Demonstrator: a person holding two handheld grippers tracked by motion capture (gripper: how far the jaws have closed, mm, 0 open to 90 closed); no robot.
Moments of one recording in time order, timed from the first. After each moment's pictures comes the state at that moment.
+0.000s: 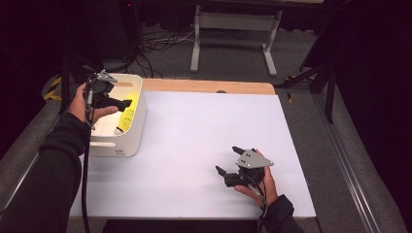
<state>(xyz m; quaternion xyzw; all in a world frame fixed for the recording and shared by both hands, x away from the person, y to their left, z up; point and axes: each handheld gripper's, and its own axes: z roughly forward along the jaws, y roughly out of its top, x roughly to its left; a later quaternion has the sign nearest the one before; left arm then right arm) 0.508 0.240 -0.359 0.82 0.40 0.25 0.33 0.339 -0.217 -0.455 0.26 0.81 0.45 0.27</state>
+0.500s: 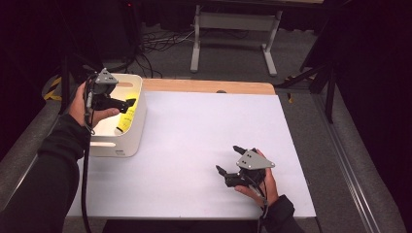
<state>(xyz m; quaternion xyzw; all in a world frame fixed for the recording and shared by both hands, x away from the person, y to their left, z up) 0.482 0.224 -0.341 0.82 0.35 0.27 0.37 0.336 -0.217 -0.451 0.25 0.81 0.45 0.29</state>
